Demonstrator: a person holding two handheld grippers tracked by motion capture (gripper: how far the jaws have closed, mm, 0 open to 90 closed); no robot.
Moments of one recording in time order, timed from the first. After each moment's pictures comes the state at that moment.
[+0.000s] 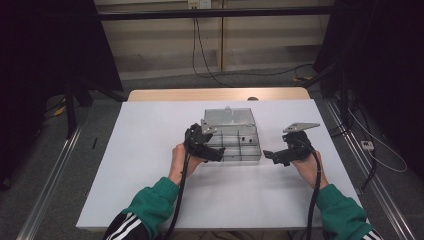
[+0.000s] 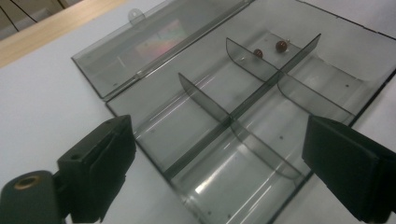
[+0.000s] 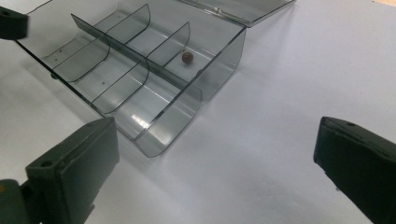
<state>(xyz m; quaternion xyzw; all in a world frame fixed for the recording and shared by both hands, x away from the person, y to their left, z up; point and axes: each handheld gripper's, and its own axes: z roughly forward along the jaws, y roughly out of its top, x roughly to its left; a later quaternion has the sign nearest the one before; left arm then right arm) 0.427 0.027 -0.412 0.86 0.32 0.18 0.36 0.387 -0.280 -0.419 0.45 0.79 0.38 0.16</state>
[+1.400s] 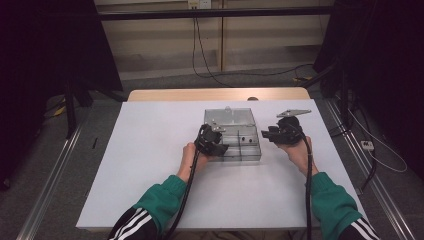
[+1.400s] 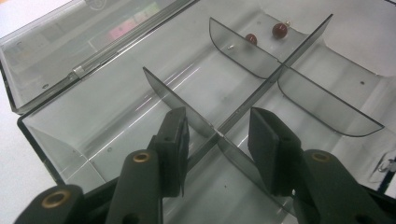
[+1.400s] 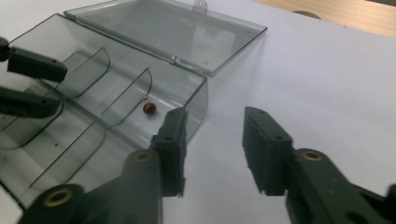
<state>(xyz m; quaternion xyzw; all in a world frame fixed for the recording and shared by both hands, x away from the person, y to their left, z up) 0.449 0.006 -0.441 0.87 0.31 0.13 0.36 0.437 -0.270 -0.420 0.48 0.77 0.38 0.18</state>
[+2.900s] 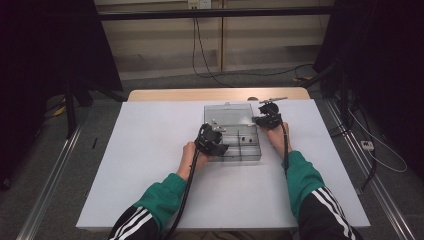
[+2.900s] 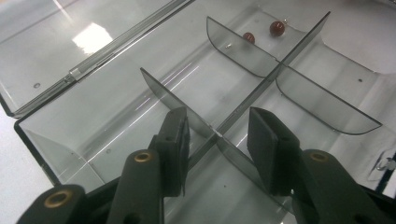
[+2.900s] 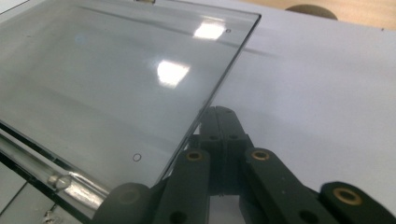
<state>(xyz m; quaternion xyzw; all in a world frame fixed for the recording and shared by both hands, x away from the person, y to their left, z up) 0.450 0.006 -0.441 0.88 0.30 0.12 0.35 0.528 -0.245 -0.459 0.53 0.75 0.36 0.17</state>
